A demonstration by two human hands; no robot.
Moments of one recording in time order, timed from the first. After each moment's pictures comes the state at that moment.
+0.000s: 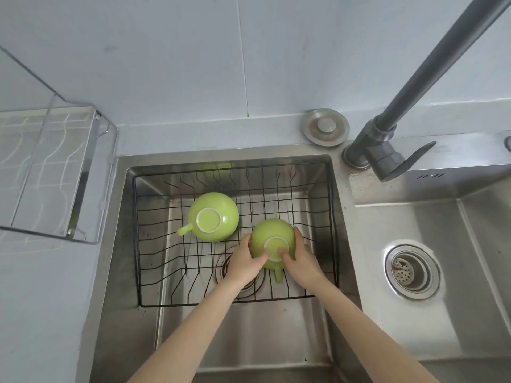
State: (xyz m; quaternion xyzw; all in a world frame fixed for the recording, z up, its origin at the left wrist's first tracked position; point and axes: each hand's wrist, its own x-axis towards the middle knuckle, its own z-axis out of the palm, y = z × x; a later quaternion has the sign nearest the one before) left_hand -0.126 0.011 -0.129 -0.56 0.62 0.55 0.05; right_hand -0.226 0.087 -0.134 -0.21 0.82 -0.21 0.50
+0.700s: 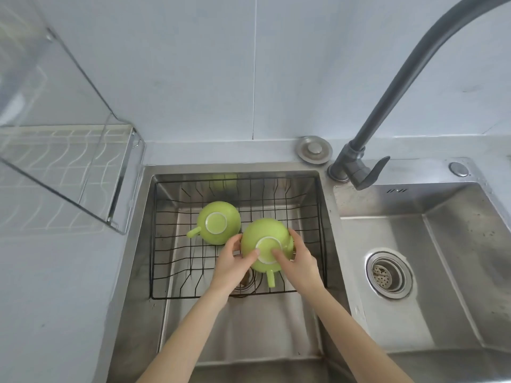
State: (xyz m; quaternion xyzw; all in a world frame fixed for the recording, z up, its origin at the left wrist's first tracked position) left_hand -0.082 0.027 -0.070 -0.54 0.57 0.62 -0.10; right_hand -0.189 0.107 -0.055 -0.21 0.83 -0.32 0.41
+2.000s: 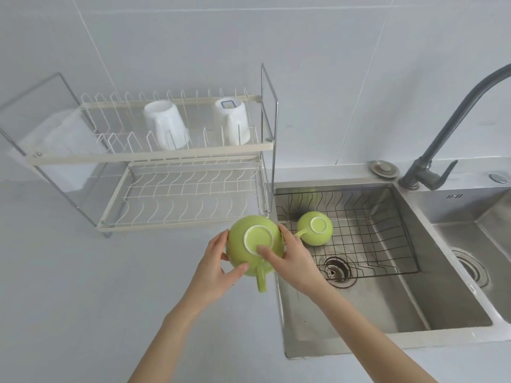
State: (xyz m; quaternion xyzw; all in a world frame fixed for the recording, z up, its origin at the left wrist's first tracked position) left_hand 0.245 -0.057 0.024 -0.41 0.77 0.47 -0.17; right_hand 0.108 0.029 0.053 -0.36 0.78 -0.37 0.35
